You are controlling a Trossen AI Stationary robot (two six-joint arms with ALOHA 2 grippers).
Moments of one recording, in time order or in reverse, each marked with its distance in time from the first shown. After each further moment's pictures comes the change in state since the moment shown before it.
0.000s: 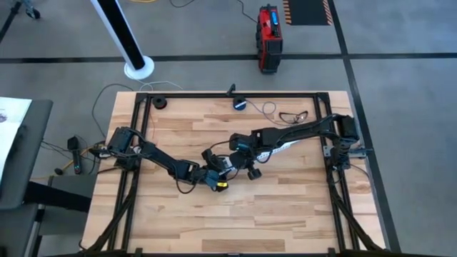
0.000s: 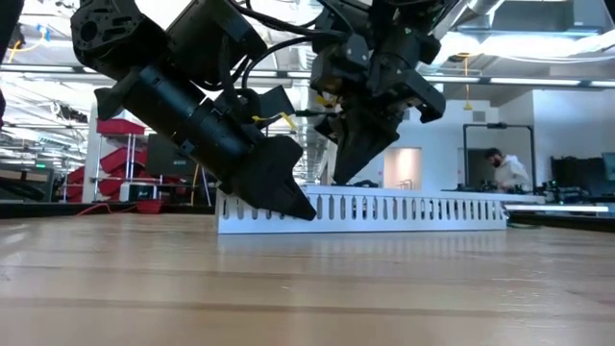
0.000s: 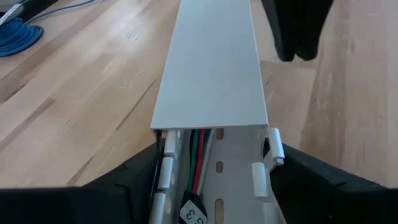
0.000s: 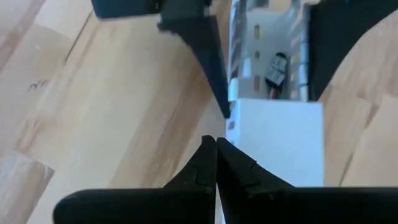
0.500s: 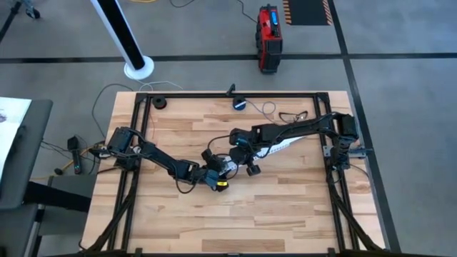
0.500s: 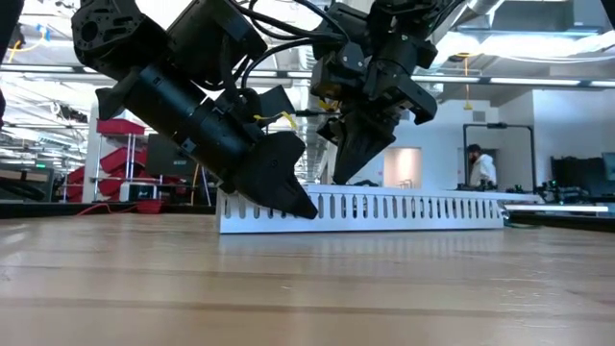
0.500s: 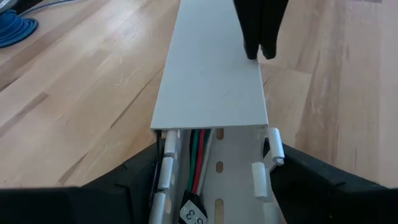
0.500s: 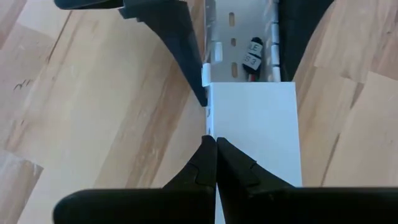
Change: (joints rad) left arm 0.000 0.000 0.000 0.003 0.013 -0.042; right arm -0.039 0.000 -0.005 -0.006 -0.016 0.019
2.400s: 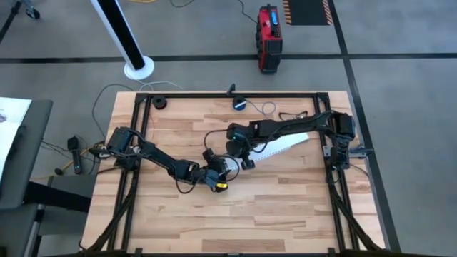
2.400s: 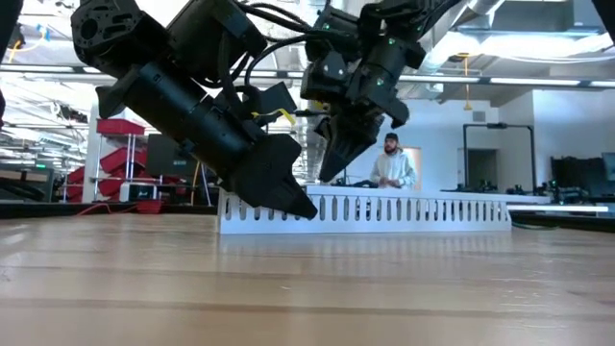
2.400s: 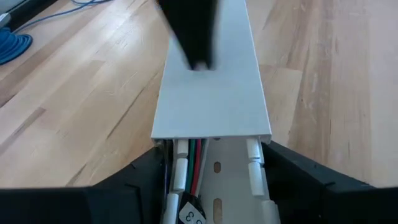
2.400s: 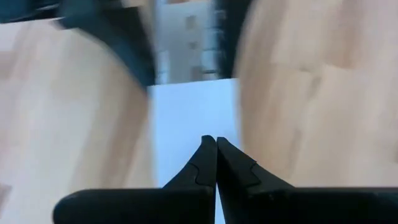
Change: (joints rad) left arm 0.001 0.000 0.003 -0.006 0.015 0.077; right arm -0.031 0.031 0.058 -0.017 0.055 0.041
